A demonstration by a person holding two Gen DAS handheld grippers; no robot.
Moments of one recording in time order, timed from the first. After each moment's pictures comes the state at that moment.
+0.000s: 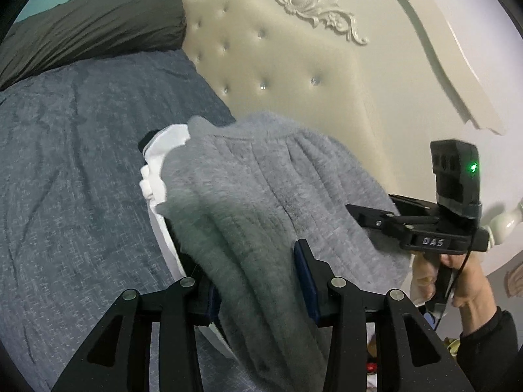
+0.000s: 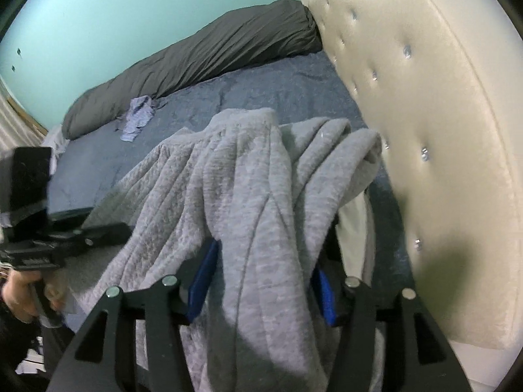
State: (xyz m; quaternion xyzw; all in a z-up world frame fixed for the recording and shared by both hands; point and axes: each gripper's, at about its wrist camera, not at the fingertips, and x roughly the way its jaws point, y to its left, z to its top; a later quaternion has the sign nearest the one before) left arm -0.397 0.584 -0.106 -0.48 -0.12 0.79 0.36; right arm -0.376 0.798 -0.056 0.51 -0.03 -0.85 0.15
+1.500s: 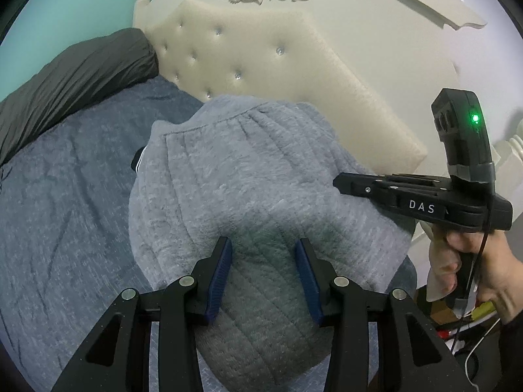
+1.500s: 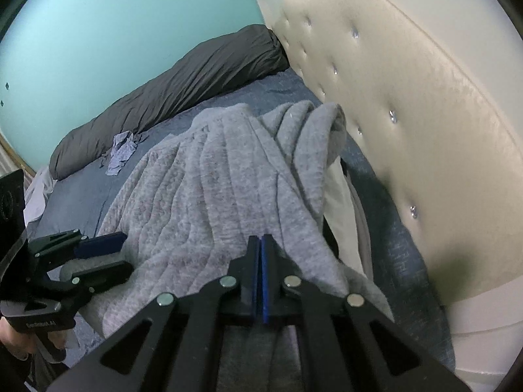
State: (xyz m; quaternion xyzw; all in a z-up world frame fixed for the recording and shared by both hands) left arm -0.345 0.645 -0.133 -0.43 0.03 0.83 0.35; right arm -0.348 0.824 -0.114 0.44 -0.09 -0.89 0.10
